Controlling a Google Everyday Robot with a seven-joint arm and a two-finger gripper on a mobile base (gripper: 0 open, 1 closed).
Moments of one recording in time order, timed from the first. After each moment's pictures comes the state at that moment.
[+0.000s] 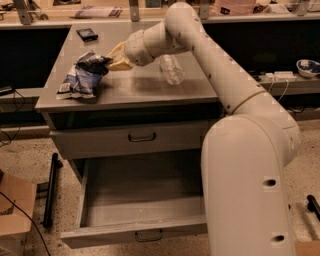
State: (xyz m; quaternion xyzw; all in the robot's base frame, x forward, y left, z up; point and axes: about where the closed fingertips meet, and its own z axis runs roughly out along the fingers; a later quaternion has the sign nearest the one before) arm 0.753 0.146 0.874 -0.69 0.49 0.25 0.47
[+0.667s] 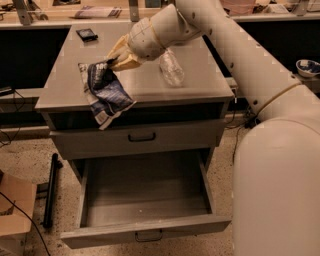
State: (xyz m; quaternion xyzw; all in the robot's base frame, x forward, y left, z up) arm 0.672 0.119 0.920 -0.77 0.40 0.22 0.44
